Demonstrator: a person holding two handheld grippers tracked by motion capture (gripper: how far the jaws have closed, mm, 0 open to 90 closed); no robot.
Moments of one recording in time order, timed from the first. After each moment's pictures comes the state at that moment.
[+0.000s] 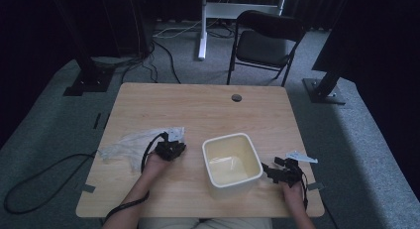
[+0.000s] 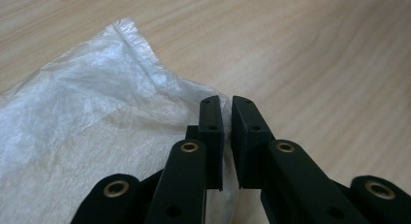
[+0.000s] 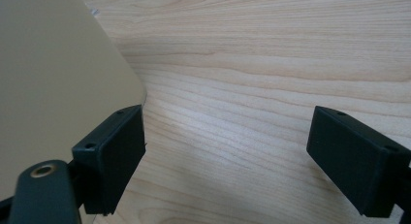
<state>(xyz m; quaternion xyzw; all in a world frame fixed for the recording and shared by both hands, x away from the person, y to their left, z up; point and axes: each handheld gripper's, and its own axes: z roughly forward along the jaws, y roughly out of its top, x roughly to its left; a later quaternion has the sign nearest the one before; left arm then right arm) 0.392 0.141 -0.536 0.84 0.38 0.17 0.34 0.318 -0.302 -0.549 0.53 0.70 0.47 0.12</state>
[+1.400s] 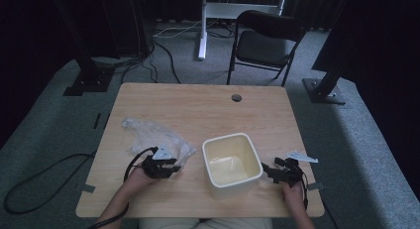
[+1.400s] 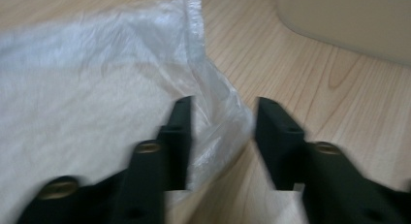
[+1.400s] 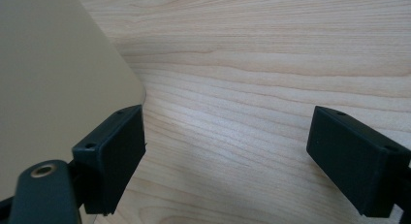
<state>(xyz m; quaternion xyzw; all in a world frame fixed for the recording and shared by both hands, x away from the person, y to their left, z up) 0.339 0.181 -0.527 0.88 0.30 0.10 0.35 0.319 -0.303 -0.550 0.53 0.69 0.47 0.11</state>
